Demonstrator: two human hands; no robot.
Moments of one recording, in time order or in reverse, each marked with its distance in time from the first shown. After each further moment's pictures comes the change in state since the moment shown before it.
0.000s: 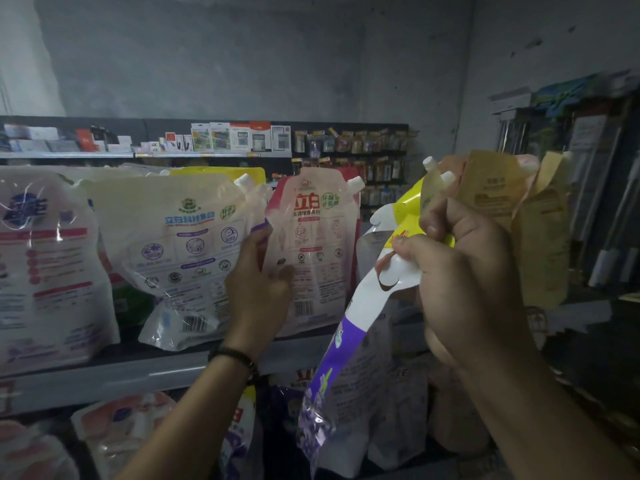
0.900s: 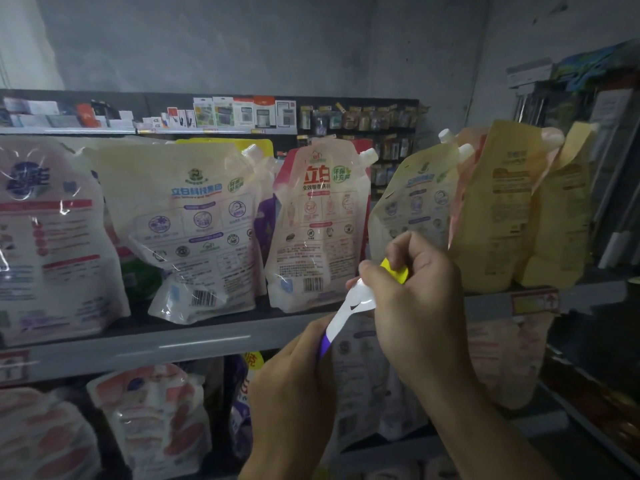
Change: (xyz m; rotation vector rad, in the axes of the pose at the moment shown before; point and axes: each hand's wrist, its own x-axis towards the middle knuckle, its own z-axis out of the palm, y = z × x) left_hand -0.135 0.006 -0.015 0.496 -0.004 0.305; right_hand -0.048 0.040 0.026 -0.202 -0.014 0.141
